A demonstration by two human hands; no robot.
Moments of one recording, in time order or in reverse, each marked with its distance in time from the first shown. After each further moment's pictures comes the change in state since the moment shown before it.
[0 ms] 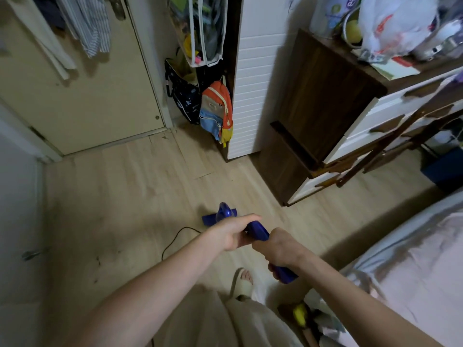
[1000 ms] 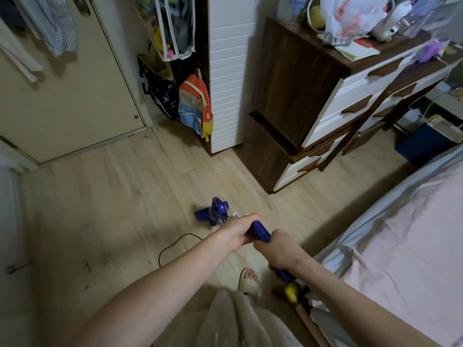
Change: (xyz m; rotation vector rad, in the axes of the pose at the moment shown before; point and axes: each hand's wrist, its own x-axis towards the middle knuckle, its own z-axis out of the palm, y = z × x) left_hand 0.020 -0.053 0.041 0.043 0.134 0.185; right_hand -0.016 0.062 0.015 0.048 0.195 0.023
